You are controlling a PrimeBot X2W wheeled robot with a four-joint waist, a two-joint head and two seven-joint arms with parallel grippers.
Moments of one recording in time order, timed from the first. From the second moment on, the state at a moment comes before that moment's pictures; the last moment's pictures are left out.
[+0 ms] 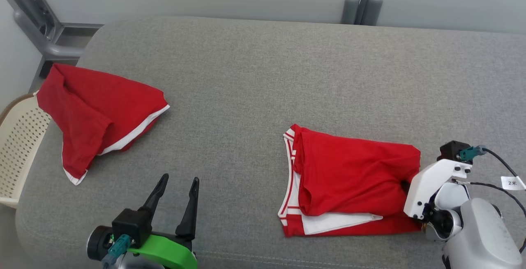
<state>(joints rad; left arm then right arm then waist) -0.06 0.13 -0.25 0.29 -0.27 -0.13 -0.26 -0.35 -0.05 -0.20 0.59 0.26 0.13 0.53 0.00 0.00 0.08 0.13</state>
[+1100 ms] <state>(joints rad) -0.25 0.16 -0.32 0.11 -0.14 -0.13 -0.25 -0.81 -0.25 -0.22 0.82 -0.11 0.13 0.24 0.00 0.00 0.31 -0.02</state>
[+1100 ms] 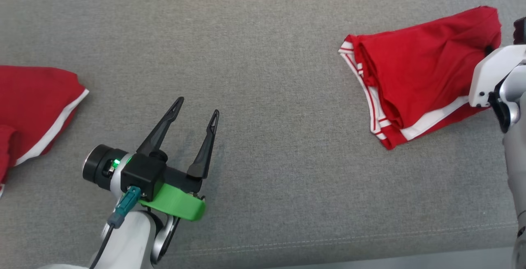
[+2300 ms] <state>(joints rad) -0.36 0.26 -0.44 -0.07 -0.12 -0.11 -0.14 -1.07 -0.45 -0.32 0.99 -0.35 0.13 -0.07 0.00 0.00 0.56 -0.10</state>
